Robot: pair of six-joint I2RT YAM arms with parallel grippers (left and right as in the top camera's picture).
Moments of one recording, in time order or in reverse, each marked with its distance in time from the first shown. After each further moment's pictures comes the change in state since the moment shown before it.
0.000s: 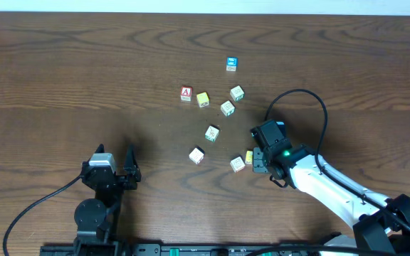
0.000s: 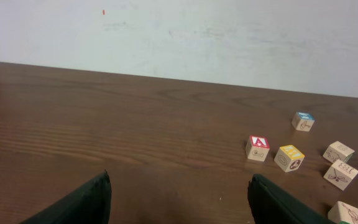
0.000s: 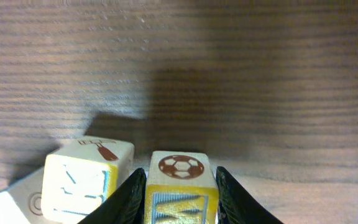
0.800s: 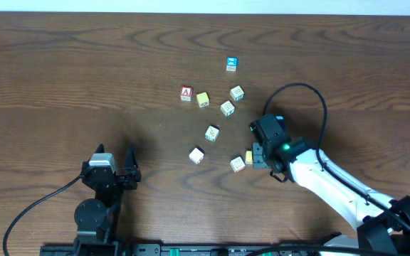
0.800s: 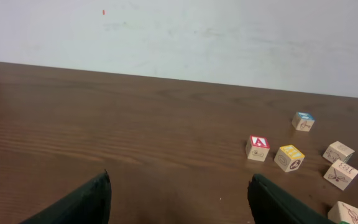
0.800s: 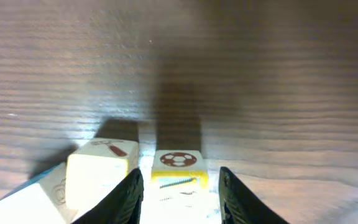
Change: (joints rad) left arm 0.000 0.000 0.000 0.000 0.000 0.000; right arm 0.000 0.000 0.107 -0.132 0.019 -0.034
